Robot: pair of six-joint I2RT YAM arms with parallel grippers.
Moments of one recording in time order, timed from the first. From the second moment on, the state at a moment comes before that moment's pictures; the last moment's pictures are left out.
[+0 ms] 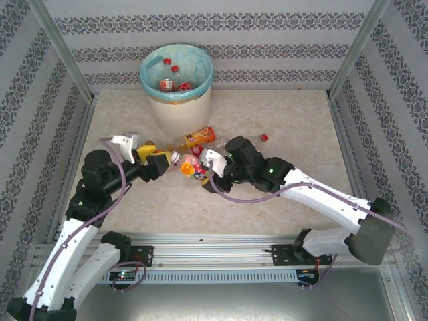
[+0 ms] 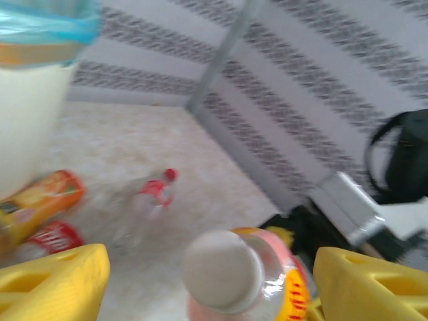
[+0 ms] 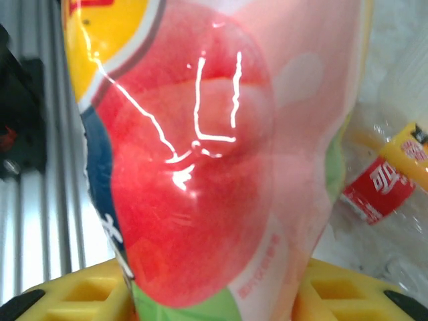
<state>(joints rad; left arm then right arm) -0.26 0.68 0.75 -0.16 0.62 -0.47 0.86 1.26 1.05 -0.42 -0.38 -0.18</state>
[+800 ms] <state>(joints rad) -0.26 0.70 0.70 0.07 0.75 -0.63 0.86 1.24 1.01 -0.22 -0.55 -0.03</state>
